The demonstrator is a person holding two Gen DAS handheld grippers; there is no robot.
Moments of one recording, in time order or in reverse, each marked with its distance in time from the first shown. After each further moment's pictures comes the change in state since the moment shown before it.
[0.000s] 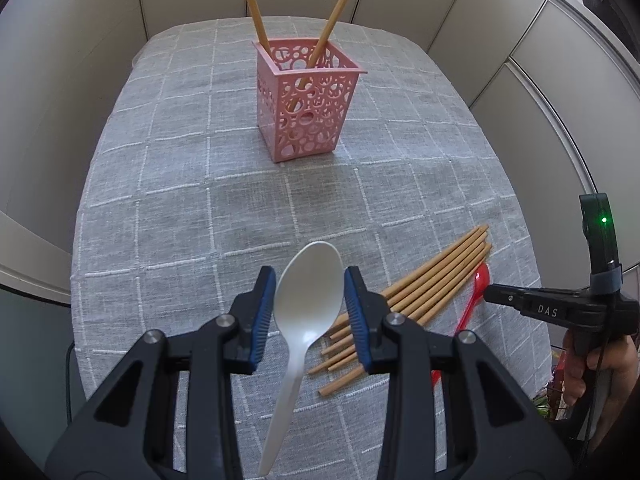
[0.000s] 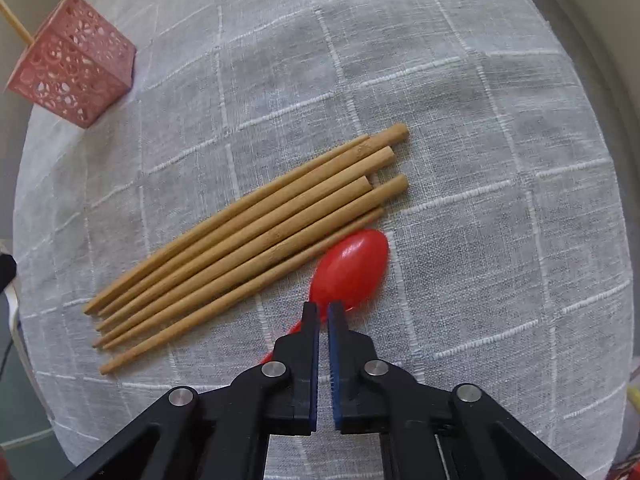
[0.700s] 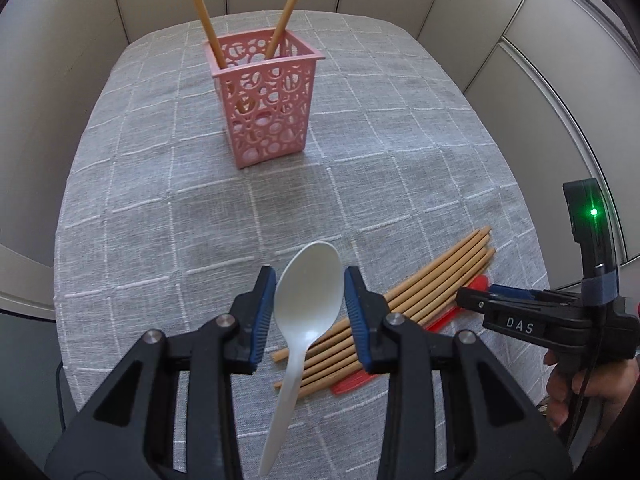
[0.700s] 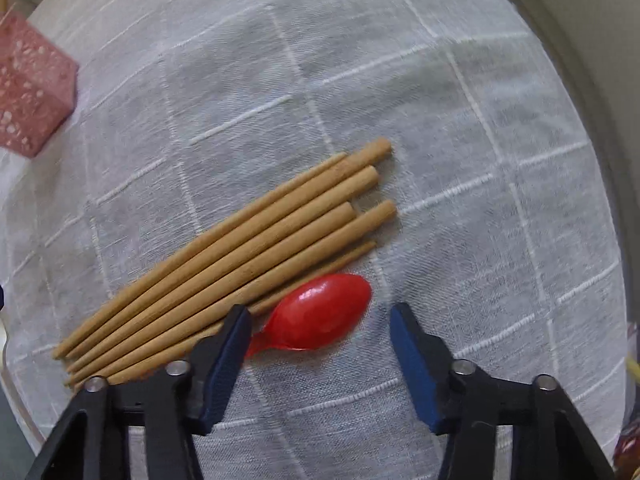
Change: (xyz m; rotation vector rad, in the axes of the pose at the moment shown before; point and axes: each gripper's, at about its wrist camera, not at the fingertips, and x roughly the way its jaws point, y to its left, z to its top) left arm 0.022 -0.026 0.006 0.060 0.019 0.020; right arm 0.030 0.032 0.007 0.042 0.014 -0.101
